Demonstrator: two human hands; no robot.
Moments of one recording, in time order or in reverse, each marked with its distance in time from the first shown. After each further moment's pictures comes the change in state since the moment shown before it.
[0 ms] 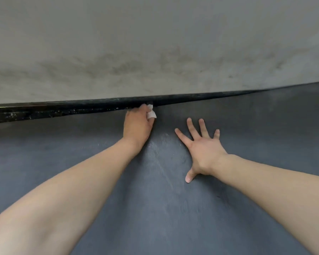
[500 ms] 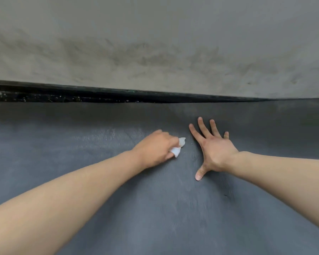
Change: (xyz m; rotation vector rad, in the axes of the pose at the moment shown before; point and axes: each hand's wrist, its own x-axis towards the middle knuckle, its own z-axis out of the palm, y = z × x) left_hand -0.063 -0.010 -0.010 -0.083 -0.486 0.639; right_hand 0.001 -0.017 -0.014 -0.001 -0.061 0.096
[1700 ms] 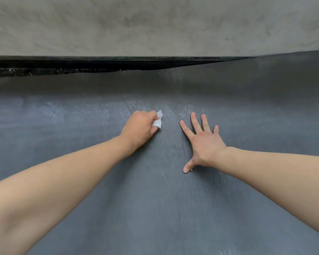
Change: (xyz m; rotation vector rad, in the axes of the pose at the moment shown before) left_hand -0.060 0.059 0.023 0.099 0.195 -0.358; right_hand -0.092 -0.017 0.094 -0.035 0.029 -0.034
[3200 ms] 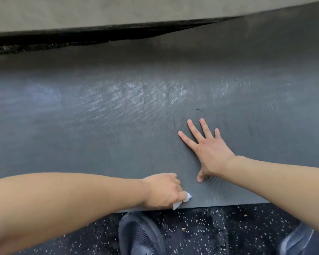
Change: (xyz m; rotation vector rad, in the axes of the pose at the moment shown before) left_hand -0.197 0.155 0.060 0.034 -0.628 0.912; right_hand -0.113 0.005 0.089 -0.169 -0.032 -0.147
